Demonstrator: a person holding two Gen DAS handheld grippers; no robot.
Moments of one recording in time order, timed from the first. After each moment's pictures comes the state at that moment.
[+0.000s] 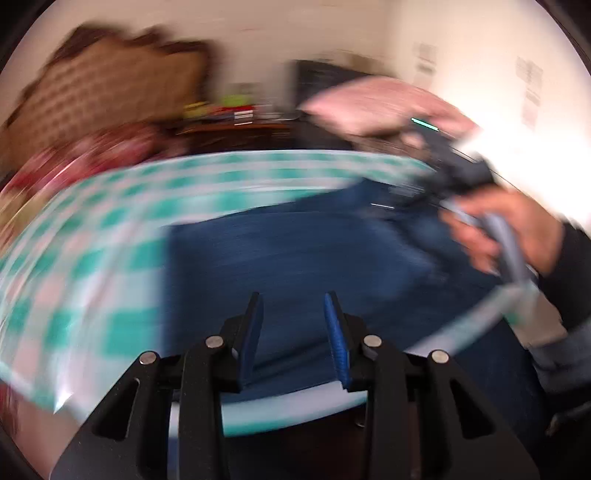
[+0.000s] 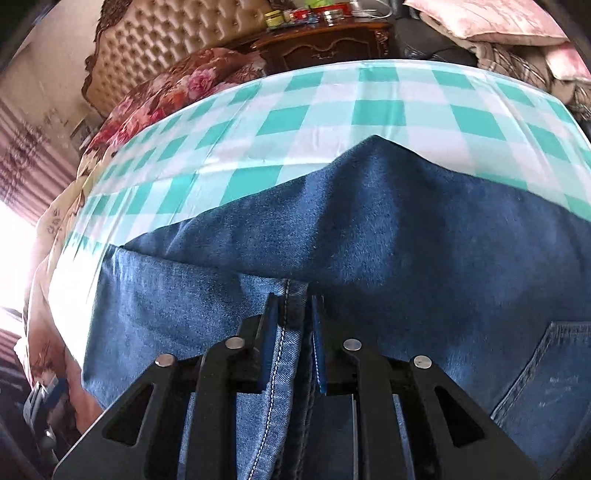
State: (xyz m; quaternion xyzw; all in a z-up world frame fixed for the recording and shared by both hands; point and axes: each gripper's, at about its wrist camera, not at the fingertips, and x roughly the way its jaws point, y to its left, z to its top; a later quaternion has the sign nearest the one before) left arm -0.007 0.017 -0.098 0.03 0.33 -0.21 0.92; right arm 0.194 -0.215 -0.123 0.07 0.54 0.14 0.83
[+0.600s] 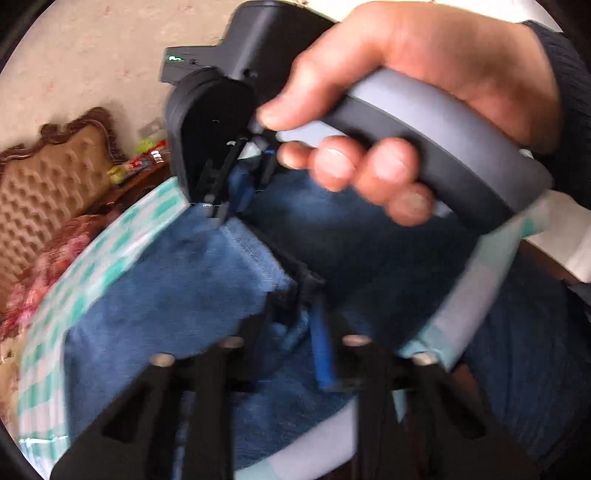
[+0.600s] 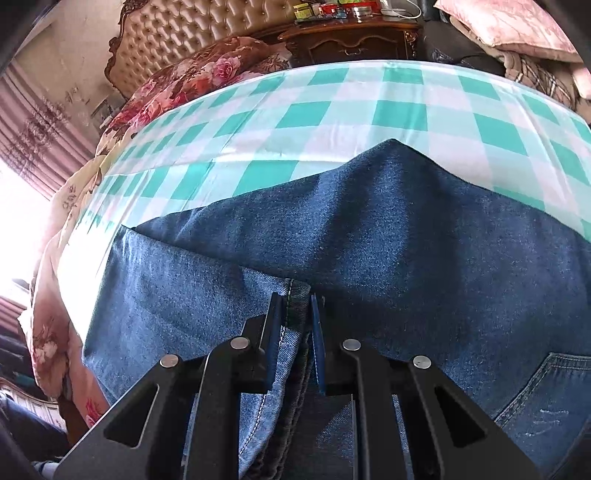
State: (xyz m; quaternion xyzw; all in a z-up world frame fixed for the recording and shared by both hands) left arm -0.001 -0.145 -0.146 0.24 0.29 -0.24 0.89; right arm 0.197 -0.217 -0.121 0.05 0.53 0.17 0.83
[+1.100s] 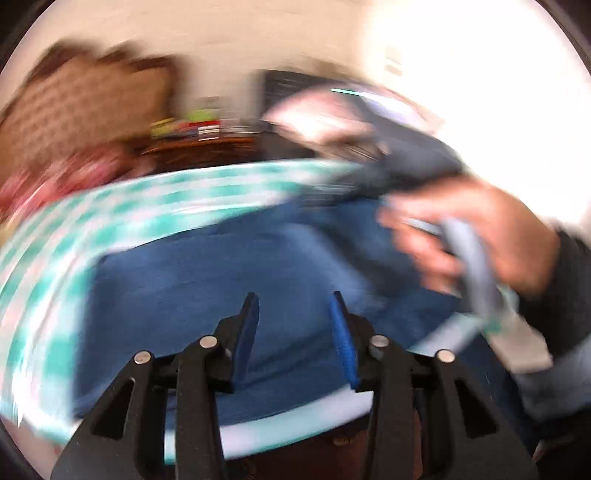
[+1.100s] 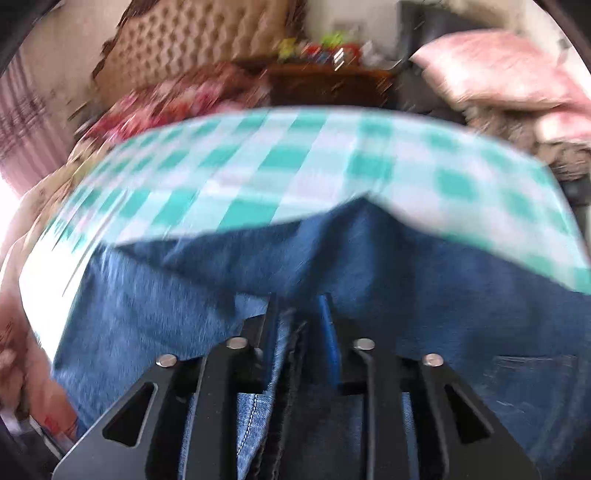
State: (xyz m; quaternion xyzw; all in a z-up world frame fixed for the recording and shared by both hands) left arm -0.005 -0.019 -0.100 -0.01 0.30 -0.19 0.93; right arm 0.160 -0.204 -0.081 0.00 0.44 0.08 0.90
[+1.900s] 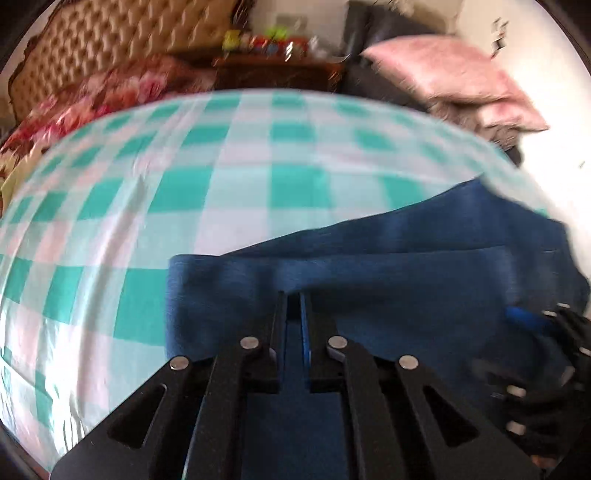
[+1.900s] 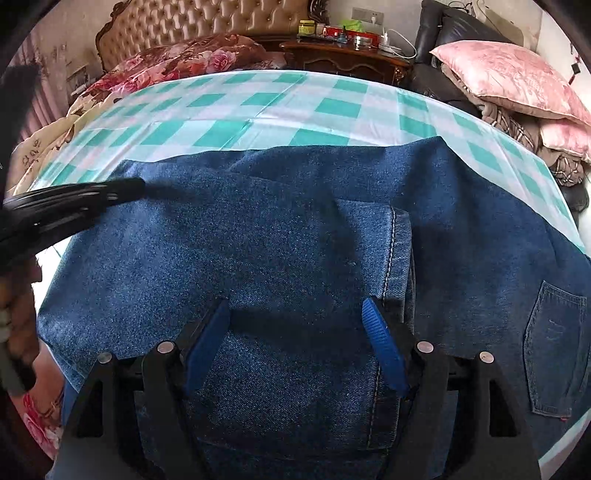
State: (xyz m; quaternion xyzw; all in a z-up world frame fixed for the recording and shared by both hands) left arm 0.182 0.062 -0.141 -0.01 0.47 -0.11 0.88; right arm 0.122 -0.124 -0.137 -0.07 0.49 0.08 0.86
